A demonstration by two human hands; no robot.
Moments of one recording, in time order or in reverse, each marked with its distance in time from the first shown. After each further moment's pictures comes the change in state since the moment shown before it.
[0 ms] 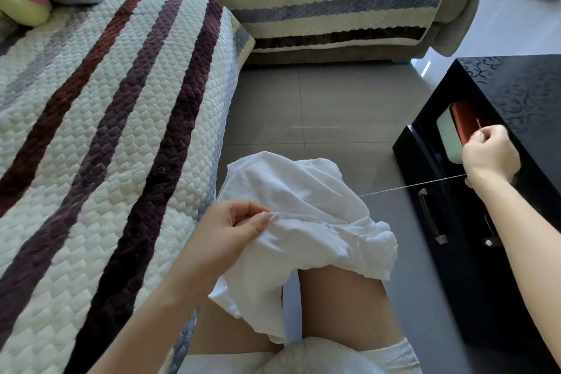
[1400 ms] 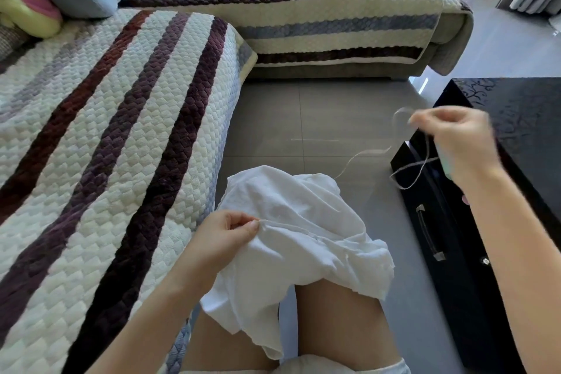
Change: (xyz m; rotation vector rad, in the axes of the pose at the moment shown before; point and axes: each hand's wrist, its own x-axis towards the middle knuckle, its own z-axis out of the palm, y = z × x) left_hand 0.022 -0.009 -0.005 0.031 0.058 -0.090; right_hand -0.056 -0.094 -0.048 0.600 -0.393 -0.279
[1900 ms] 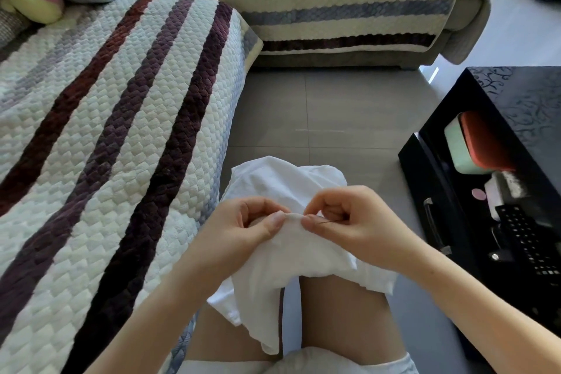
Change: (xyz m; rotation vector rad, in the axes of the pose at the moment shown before) left_hand -0.022 0.020 0.004 -0.043 -0.162 0.204; right_hand -0.125 -0.017 0.070 -0.125 -0.779 -0.307
